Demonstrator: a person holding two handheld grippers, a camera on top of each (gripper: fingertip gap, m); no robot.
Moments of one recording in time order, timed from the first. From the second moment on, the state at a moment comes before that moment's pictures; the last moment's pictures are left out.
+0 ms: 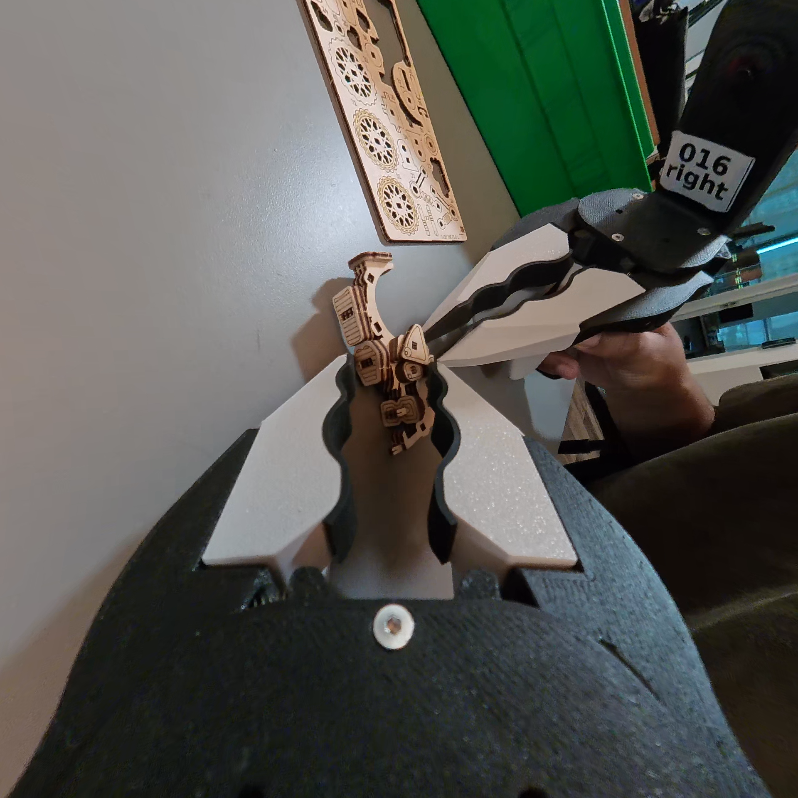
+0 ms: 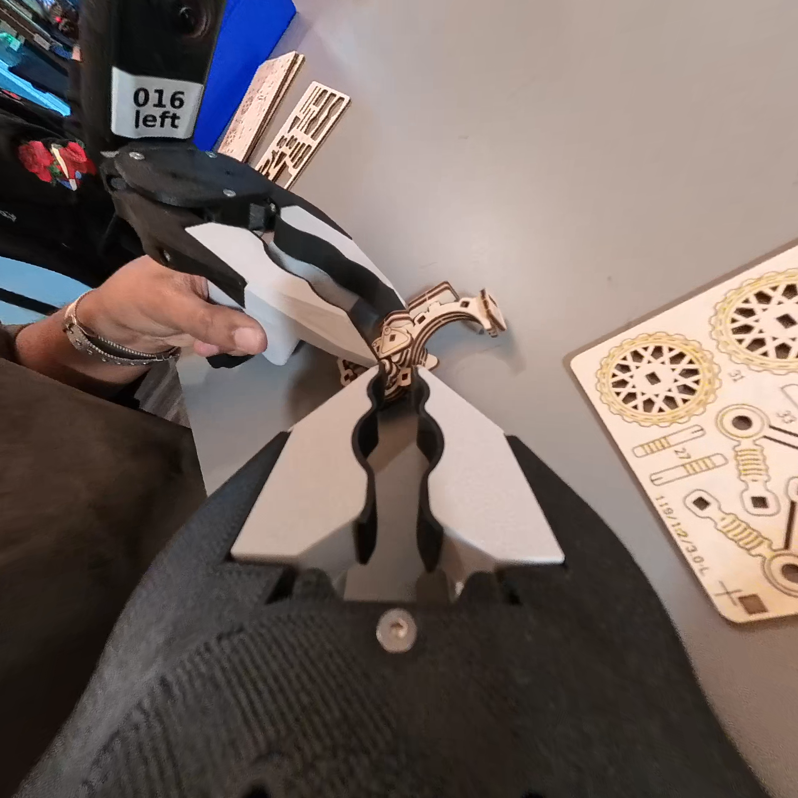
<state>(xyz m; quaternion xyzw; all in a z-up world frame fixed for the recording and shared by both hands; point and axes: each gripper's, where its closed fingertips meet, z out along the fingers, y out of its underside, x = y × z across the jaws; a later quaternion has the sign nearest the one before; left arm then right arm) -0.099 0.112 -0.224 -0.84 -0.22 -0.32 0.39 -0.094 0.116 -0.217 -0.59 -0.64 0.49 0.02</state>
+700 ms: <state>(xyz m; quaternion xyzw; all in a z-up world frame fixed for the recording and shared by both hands) -0.098 0.112 -0.224 -0.83 -0.22 -0.32 0.39 -0.092 0.115 -0.218 -0.60 -0.68 0.42 0.03</state>
